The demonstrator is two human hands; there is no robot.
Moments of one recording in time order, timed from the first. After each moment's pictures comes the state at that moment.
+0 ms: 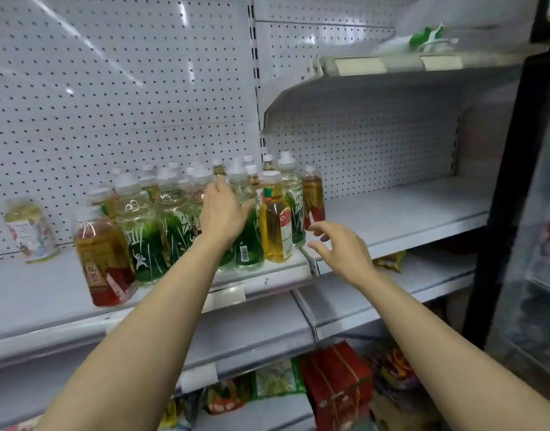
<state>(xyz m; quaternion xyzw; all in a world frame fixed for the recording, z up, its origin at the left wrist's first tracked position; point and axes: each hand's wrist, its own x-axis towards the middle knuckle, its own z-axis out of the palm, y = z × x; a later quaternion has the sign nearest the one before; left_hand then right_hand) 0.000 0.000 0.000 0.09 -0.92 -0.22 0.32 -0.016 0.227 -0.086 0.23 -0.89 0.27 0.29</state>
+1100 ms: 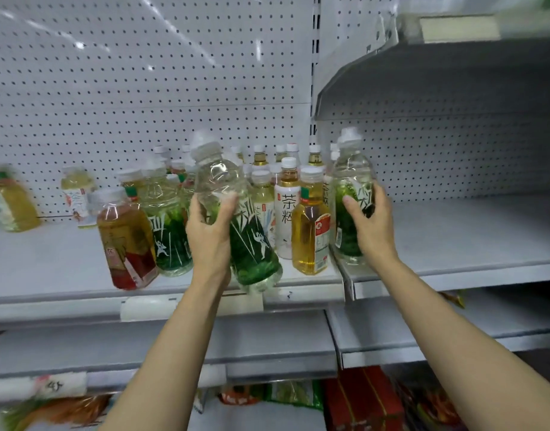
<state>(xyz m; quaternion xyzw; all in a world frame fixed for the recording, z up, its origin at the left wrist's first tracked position) 0.041 -0.016 -0.035 0.04 -0.57 -0.67 0.47 -0.101 0.189 -0.055 0.20 -0.72 0.62 0.25</state>
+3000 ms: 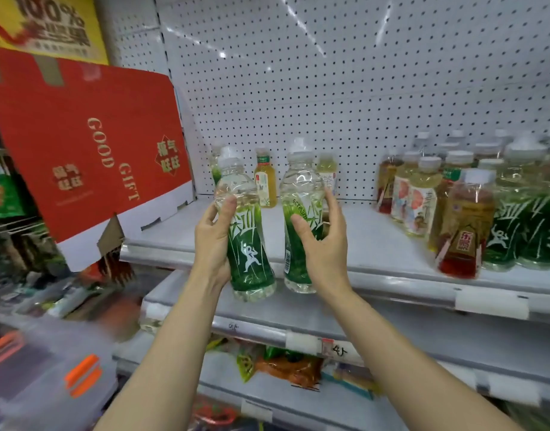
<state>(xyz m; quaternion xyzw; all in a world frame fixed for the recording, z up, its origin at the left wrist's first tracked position) 0.337 -0.498 -0.045 0.08 -0.49 -0.75 0.43 0.246 -0.363 -0.067 0.33 -0.60 0.72 0.09</state>
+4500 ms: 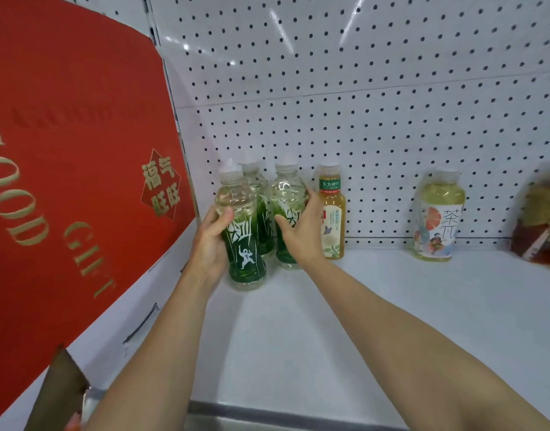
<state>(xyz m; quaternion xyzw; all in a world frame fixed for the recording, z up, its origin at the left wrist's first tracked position) 0.165 -0.894 -0.063 0.06 -0.58 -0.76 0.30 0.054 -0.772 -0.069 0.28 -0.73 0.61 0.14</state>
